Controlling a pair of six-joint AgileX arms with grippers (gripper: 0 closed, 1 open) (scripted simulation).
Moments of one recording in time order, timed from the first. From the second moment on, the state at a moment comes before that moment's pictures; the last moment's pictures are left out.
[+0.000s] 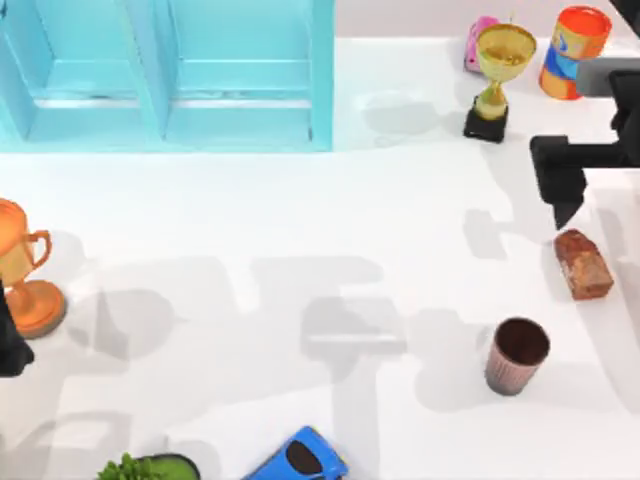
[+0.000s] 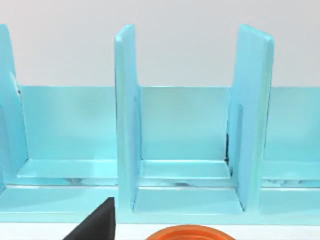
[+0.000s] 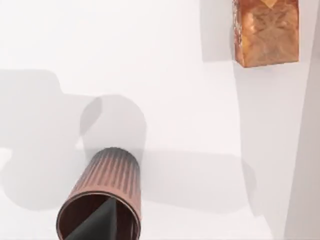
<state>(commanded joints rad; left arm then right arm) 0.00 0.00 0.00 0.00 0.00 0.00 0.28 1.76 1.53 -1.27 0.01 0.28</state>
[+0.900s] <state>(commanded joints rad) 0.00 0.00 0.00 0.00 0.00 0.00 0.47 1.70 1.22 -1.09 0.00 0.48</state>
